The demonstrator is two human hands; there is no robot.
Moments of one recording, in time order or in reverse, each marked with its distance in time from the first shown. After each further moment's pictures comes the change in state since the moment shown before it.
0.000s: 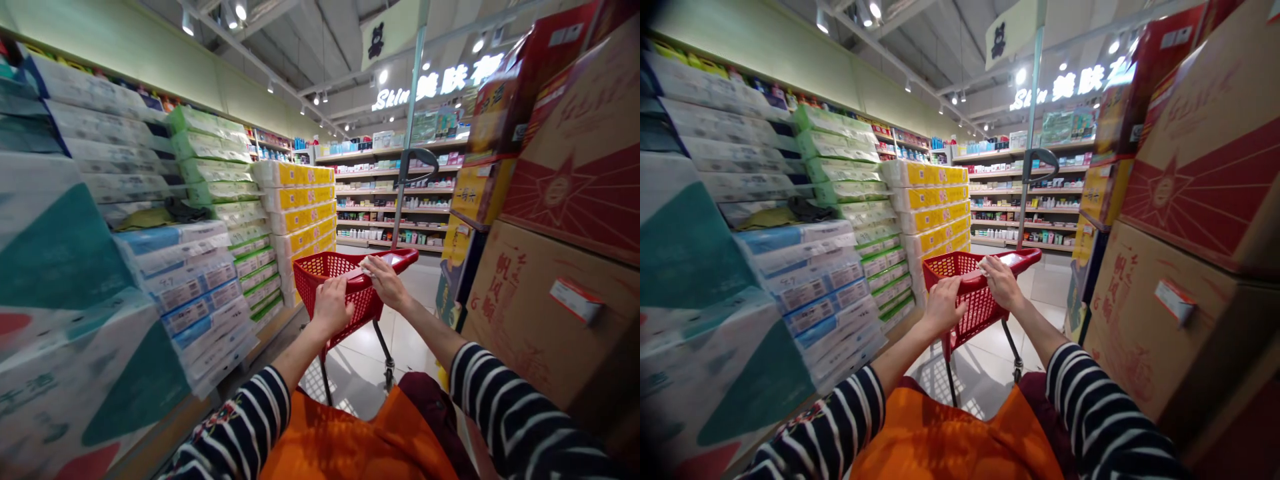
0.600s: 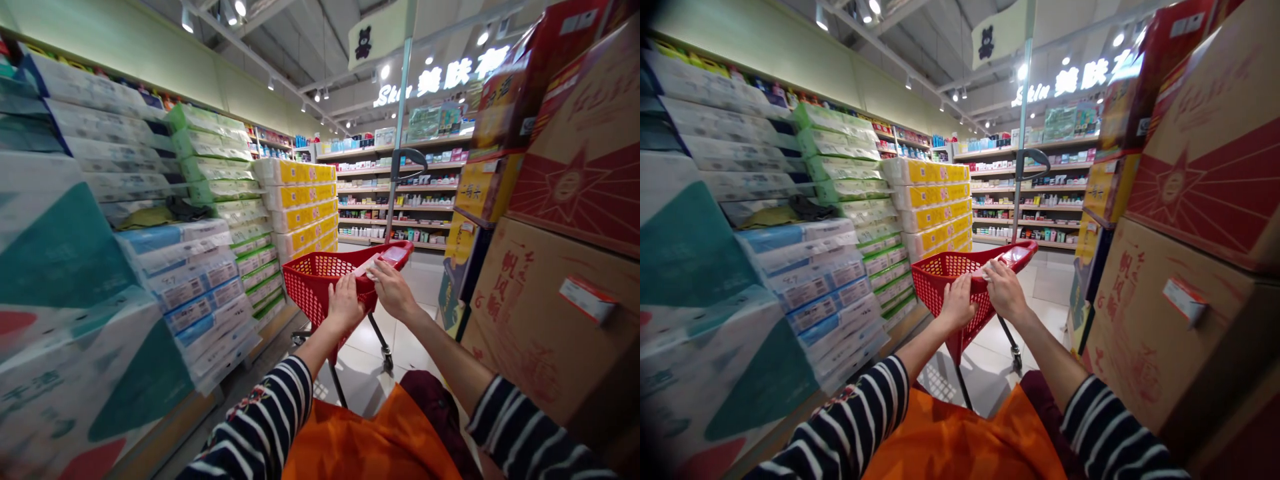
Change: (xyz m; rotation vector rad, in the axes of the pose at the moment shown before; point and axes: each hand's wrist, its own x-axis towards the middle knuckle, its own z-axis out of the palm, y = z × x) left_hand 0.014 0.012 0.028 -0.069 -0.165 -0.097; right_hand -0.014 -0.035 -0.012 -0.128 0.018 0.074
